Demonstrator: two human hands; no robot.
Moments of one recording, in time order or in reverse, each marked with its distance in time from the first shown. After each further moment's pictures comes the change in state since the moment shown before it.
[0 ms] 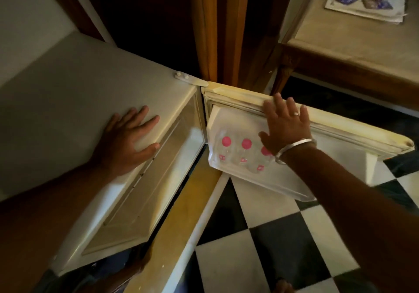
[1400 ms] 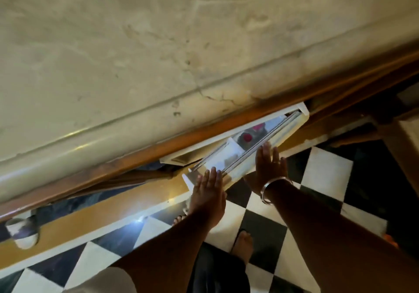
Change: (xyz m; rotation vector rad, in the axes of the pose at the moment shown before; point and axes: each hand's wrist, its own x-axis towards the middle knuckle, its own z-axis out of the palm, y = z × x) left_hand -0.167 0.189 0.007 -0.390 -0.232 -0.777; right_hand -0.057 -0.142 -0.041 -0.145 -0.527 -0.591
